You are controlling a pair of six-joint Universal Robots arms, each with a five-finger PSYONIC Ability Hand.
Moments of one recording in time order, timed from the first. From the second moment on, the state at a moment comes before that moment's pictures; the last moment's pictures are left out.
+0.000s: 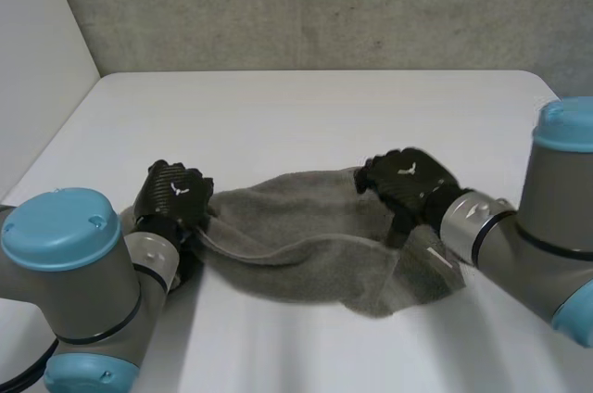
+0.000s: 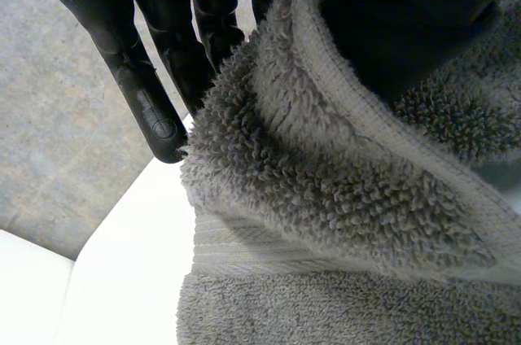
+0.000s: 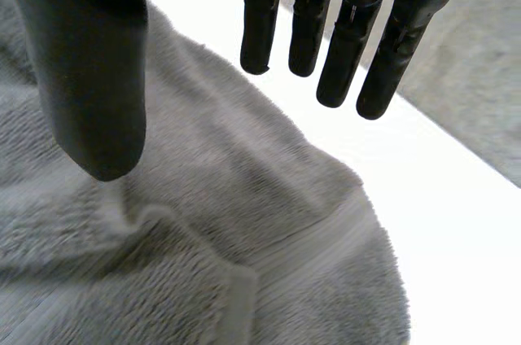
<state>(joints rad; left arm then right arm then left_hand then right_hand) 4.19 -1.92 -1.82 3.53 -1.75 3.70 1.98 -1.21 1.55 0.05 1.27 2.76 1.19 1.22 1.22 1.22 1.03 0.49 0.50 0.49 0.50 0.29</state>
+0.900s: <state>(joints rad) 4.29 -1.79 -1.84 3.57 -1.71 3.70 2.01 -0.89 1.07 0.45 1.10 2.80 1.19 1.21 1.21 1.21 1.03 1.33 1.34 1.34 1.34 1.16</state>
